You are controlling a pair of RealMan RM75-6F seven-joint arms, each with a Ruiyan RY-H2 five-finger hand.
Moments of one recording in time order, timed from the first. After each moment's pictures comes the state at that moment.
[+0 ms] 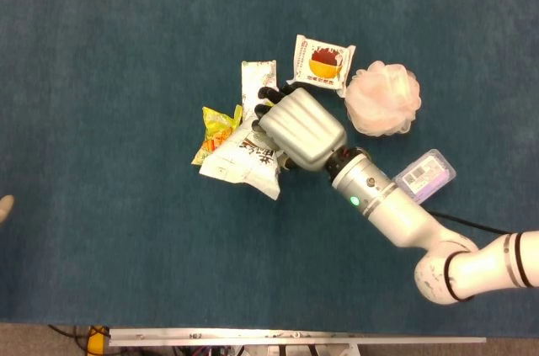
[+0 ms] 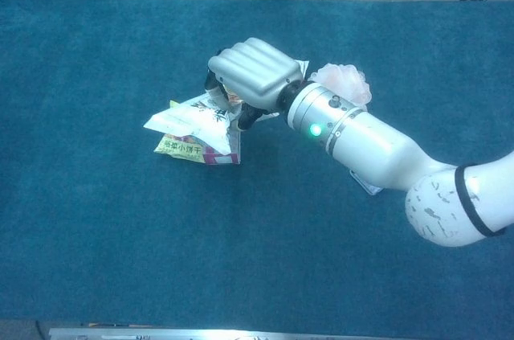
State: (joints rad) left arm -0.08 -1.01 0.03 -1.73 1.53 1.42 0.09; right arm 0.93 -1.73 0.18 -1.63 -1.04 0.99 -0.70
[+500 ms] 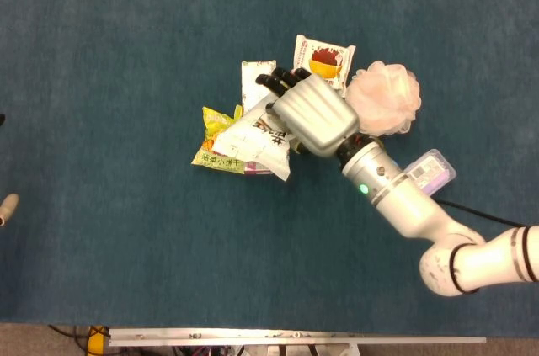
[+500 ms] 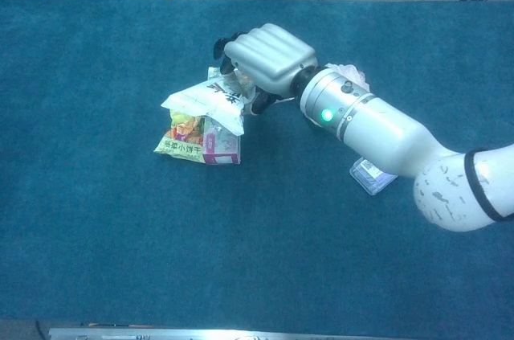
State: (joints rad) left arm -0.09 -1.02 0.03 -1.72 1.53 1.41 0.09; right arm 0.93 -1.71 0.18 -1.62 -1.01 1.01 -0.73
